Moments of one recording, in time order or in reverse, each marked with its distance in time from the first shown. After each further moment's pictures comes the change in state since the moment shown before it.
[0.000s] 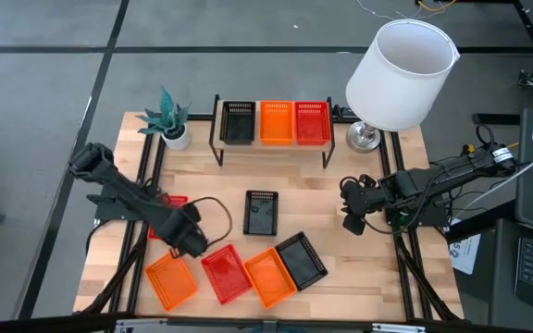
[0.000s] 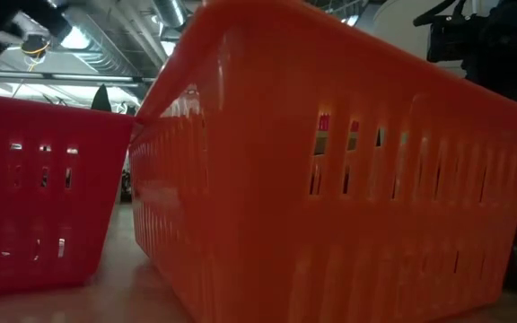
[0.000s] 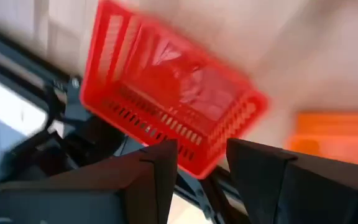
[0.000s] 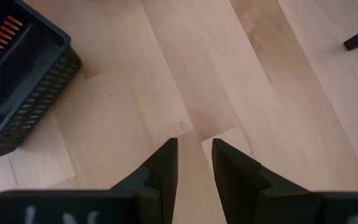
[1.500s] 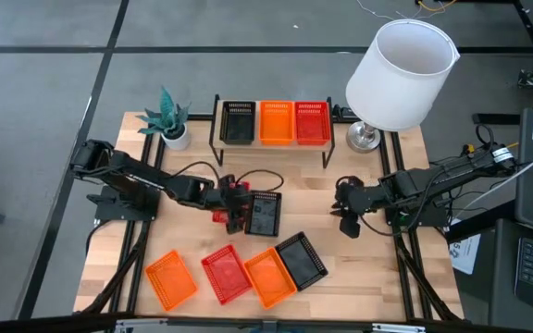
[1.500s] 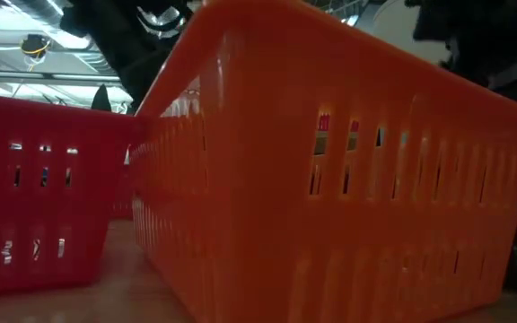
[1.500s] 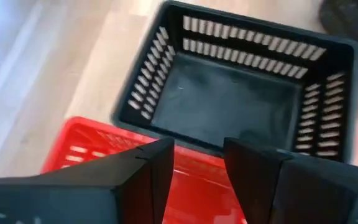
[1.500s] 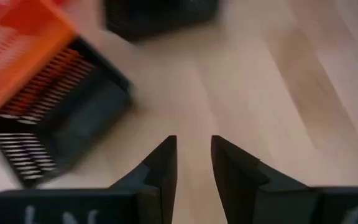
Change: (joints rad) left arm 0.434 -0.029 -0.326 1.385 -0.271 0.856; right arm 0.000 0.000 0.000 0.216 -0.039 -0.125
